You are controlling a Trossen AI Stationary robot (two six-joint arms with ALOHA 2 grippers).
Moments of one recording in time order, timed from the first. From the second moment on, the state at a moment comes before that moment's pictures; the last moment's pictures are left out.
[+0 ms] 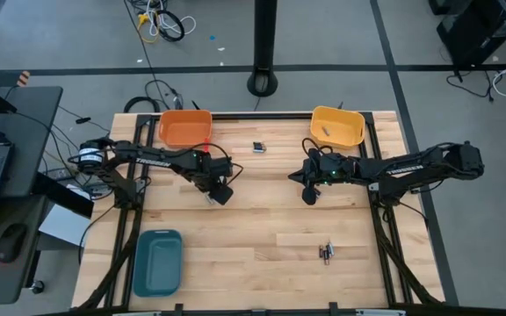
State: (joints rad) left arm 0.14 1.61 0.97 -0.72 0.04 -0.79; right arm -0.14 1.18 0.42 0.23 0.04 0.10
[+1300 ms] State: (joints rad) left arm 0.14 1.73 0.97 -0.70 0.08 -0.63; right arm -0.13 1.18 0.42 0.24 0.06 0.09
